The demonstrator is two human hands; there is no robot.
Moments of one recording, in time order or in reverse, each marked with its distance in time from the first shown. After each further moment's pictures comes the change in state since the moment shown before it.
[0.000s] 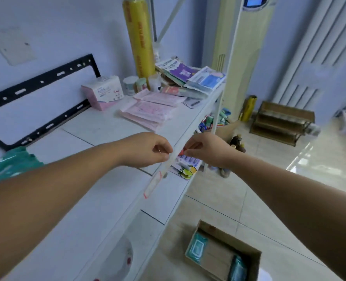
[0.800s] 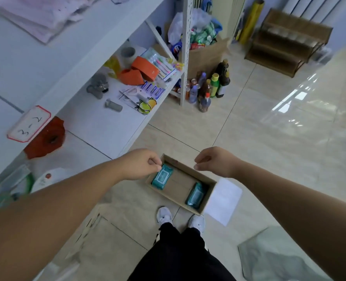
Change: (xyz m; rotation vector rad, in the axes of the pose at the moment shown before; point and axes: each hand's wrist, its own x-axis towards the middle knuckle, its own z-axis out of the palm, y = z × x) left_hand 0.110 0.105 0.296 -0.297 -0.361 -0.384; right_hand -0.125 0.328 0.034 0.193 -0.468 0.416
